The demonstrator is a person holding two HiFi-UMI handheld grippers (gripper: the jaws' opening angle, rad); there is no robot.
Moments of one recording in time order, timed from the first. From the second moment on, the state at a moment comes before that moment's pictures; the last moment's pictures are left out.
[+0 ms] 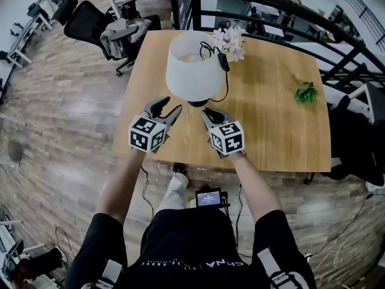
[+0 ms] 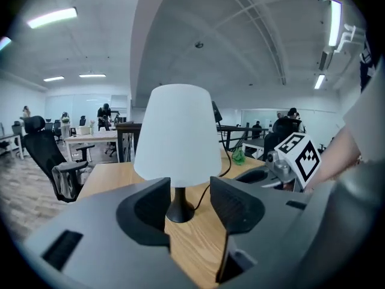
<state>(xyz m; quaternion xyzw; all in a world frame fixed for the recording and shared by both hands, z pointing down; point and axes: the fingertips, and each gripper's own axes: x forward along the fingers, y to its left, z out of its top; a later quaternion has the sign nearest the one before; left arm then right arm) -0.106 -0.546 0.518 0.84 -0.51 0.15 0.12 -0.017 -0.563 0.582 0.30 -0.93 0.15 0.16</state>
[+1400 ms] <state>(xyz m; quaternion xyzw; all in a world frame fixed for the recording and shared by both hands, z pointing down) -0.147 -0.621 0.516 0.85 -0.53 0.05 0.05 -0.105 -0.709 0.577 0.40 -0.91 -0.07 -0.08</state>
